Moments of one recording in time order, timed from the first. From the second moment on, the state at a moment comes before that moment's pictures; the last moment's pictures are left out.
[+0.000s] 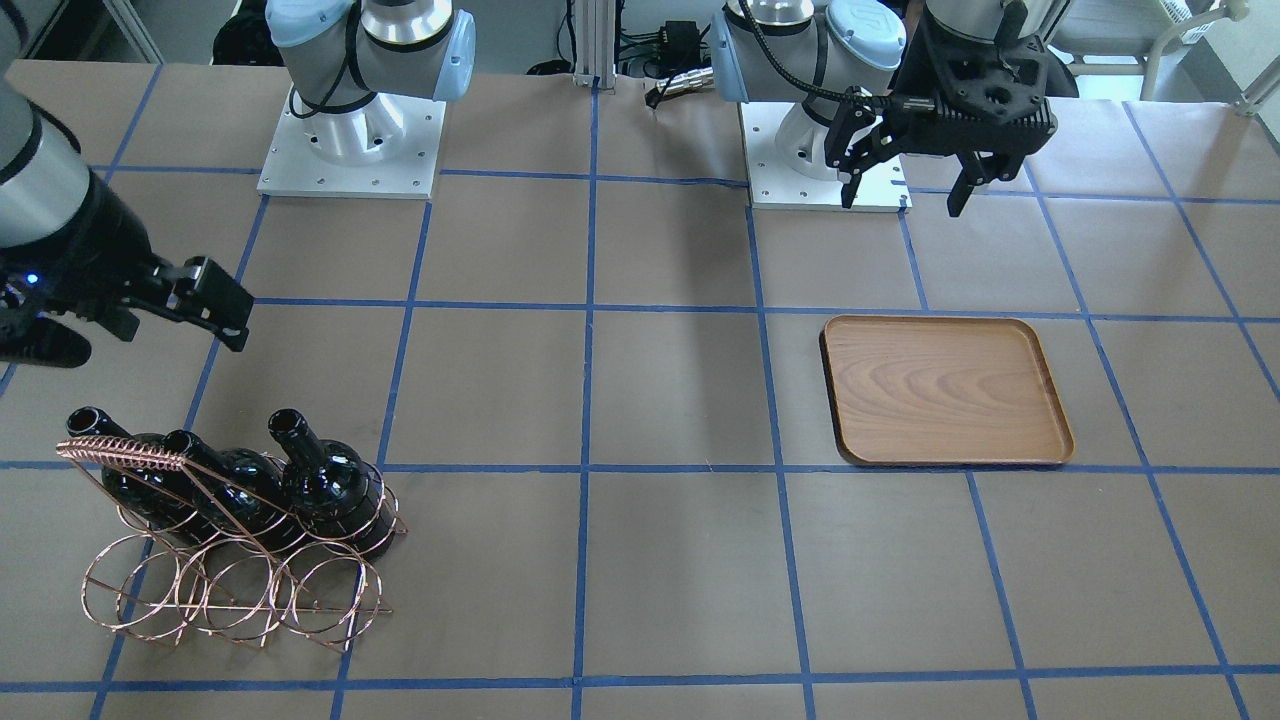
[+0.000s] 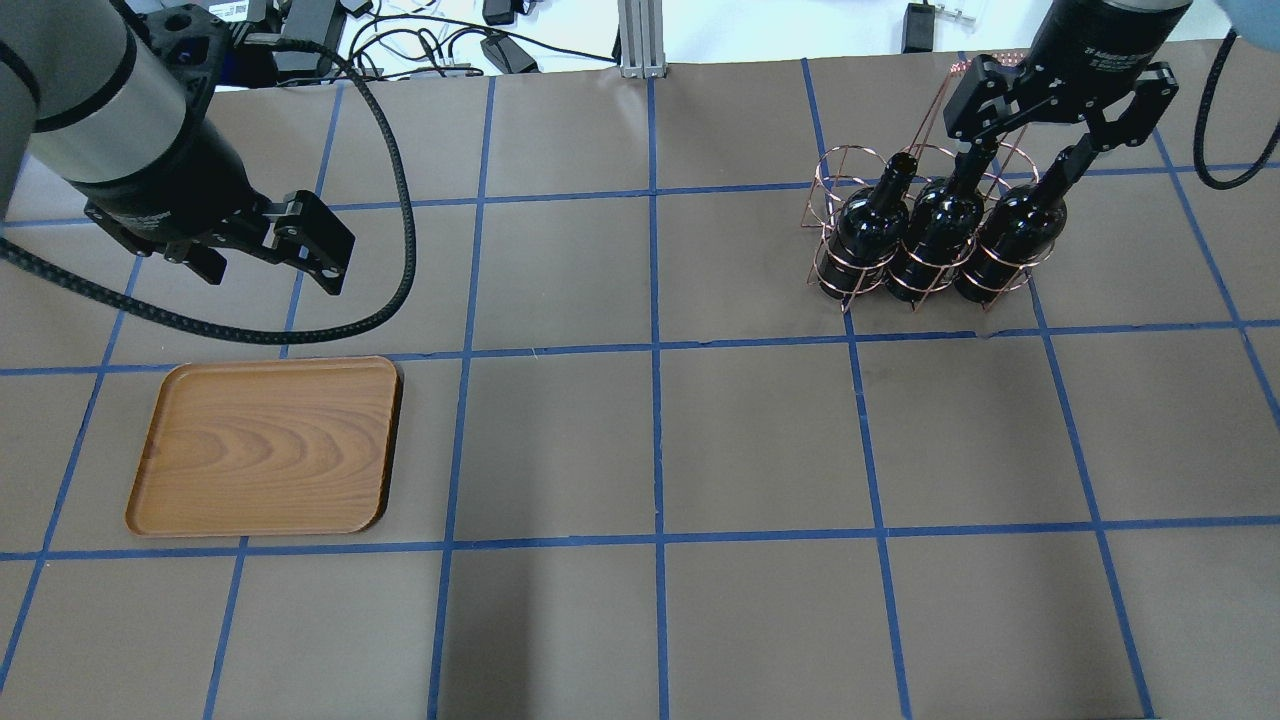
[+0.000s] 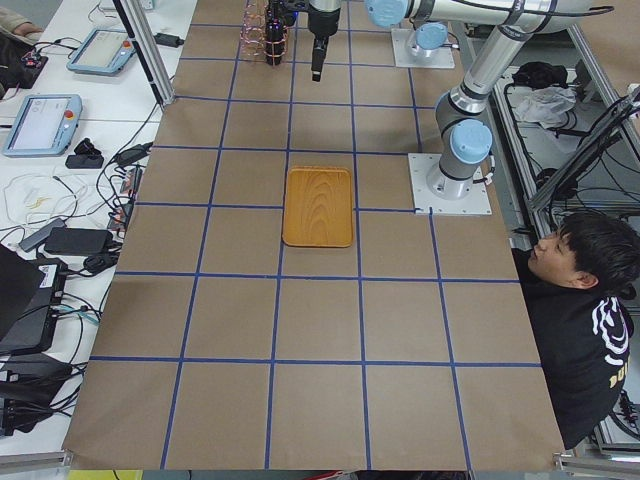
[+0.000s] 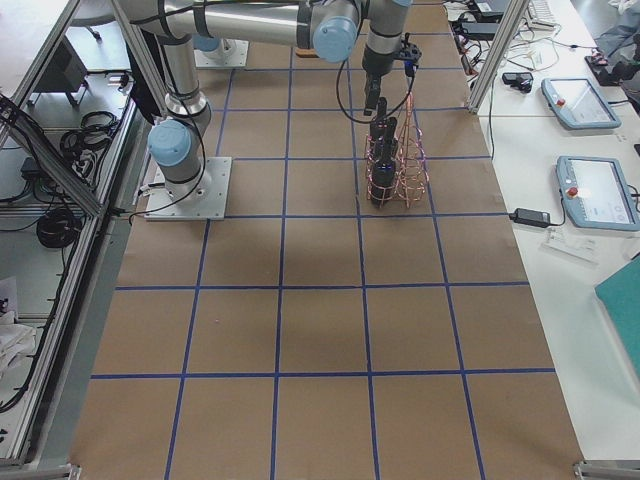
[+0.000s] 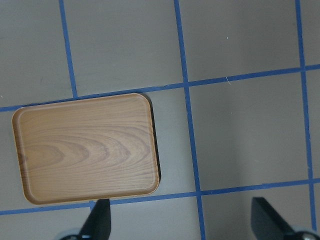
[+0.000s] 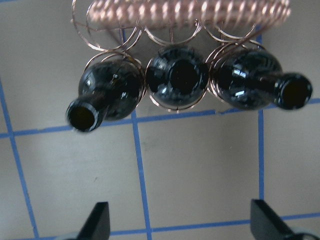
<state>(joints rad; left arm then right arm) -1.53 -1.41 -1.66 -1.56 1.61 0.16 1.40 -1.38 1.42 -1.57 -1.55 -0.06</state>
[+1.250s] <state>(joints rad) -1.55 -1.39 -1.67 -1.59 1.57 0.16 1.42 -1.23 1.35 -1.69 -1.56 -0.07</state>
